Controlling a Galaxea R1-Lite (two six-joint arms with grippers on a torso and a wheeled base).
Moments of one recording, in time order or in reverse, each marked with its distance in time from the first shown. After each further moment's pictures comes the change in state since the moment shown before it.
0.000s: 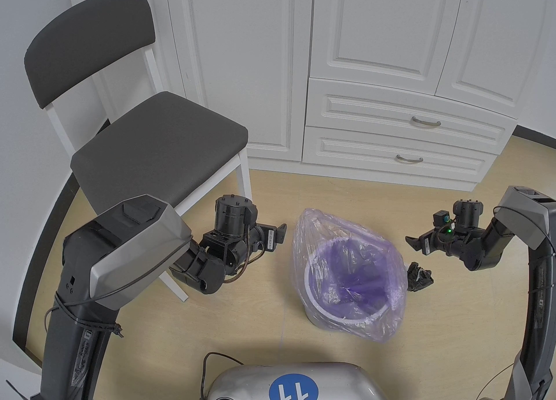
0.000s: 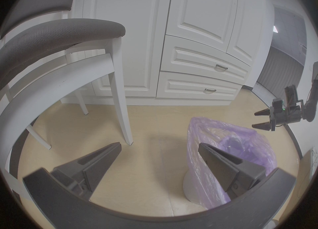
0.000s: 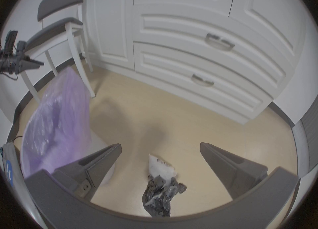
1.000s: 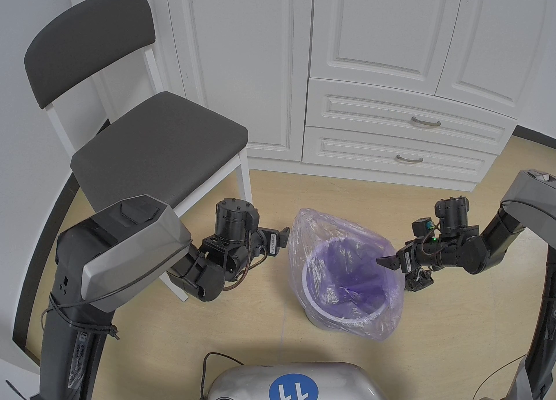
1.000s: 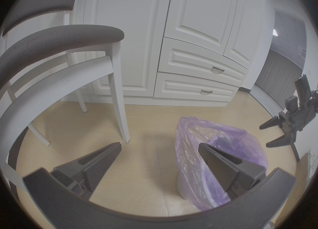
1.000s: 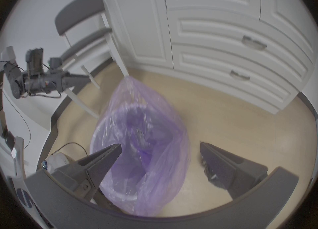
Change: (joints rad) left arm -0.025 -0.042 0.088 -0.046 0.005 -0.029; right arm 0.210 -0.259 0.213 0.240 0.070 0.152
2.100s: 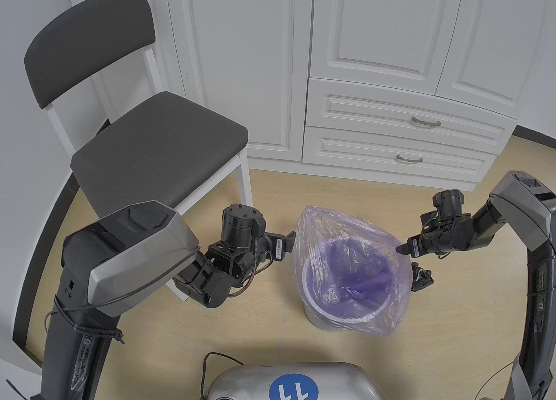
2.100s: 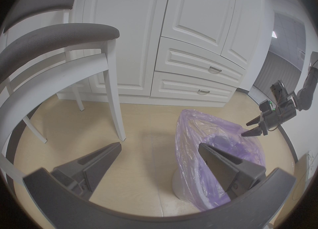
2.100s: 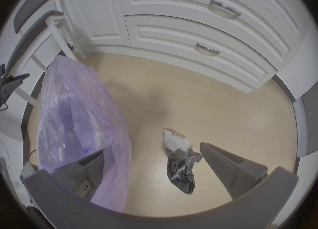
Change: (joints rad) left arm -0.026 0.016 0.011 -0.032 0.011 -0.019; right arm -0.115 0.212 -0.383 0.282 -0.221 0.011
